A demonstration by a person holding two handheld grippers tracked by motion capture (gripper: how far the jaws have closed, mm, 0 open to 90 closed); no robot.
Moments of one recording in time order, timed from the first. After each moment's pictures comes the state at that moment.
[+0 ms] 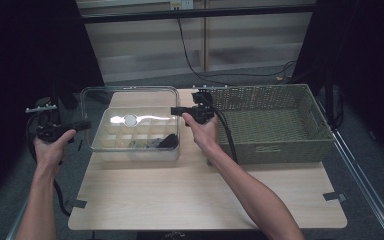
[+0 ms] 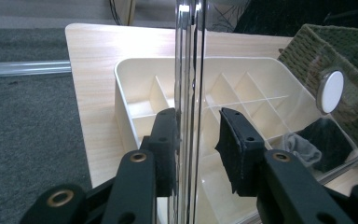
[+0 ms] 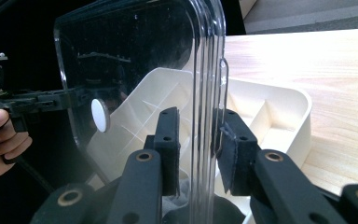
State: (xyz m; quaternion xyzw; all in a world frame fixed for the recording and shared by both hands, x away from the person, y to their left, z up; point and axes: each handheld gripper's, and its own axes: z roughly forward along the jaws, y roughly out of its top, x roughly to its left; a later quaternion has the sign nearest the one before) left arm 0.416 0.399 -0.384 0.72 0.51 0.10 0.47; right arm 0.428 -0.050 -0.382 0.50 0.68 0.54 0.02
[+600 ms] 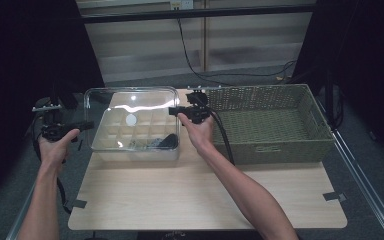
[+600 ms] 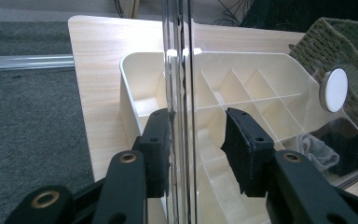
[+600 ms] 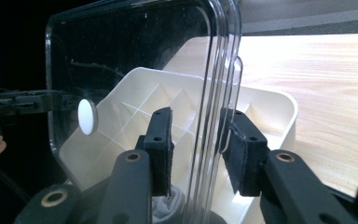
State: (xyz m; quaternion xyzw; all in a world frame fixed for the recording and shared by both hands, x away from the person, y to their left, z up) left arm 0.426 0.396 -0.392 0.72 0.51 0.11 0.46; right arm 0.435 -0.037 -0.388 0.51 0.68 0.52 0.06
